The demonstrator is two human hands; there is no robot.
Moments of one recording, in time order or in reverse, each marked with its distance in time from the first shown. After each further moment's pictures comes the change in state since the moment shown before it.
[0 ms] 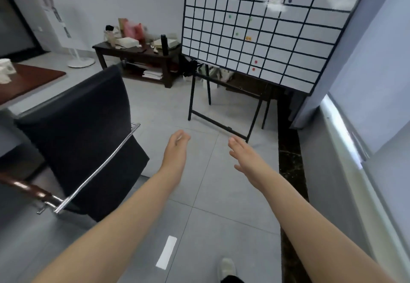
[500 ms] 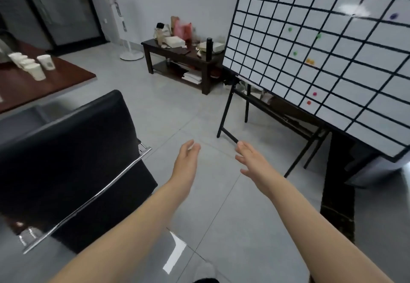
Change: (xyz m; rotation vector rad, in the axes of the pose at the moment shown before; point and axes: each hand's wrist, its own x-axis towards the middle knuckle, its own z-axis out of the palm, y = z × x) left_hand 0.269 0.047 0.072 -0.054 0.226 -0.066; right_hand 0.311 -0.108 -0.037 -0.082 -0.233 -0.018
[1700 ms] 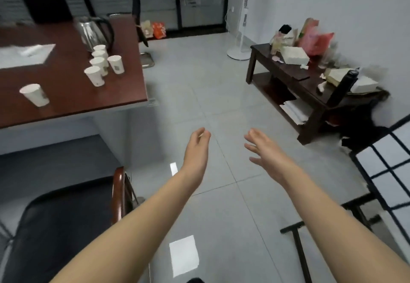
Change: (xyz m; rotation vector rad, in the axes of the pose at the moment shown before) left_hand 0.664 0.181 -0.056 -0.160 0.651 0.038; right_hand 0.736 -0.279 0.143 -0.153 -0.614 -0.080
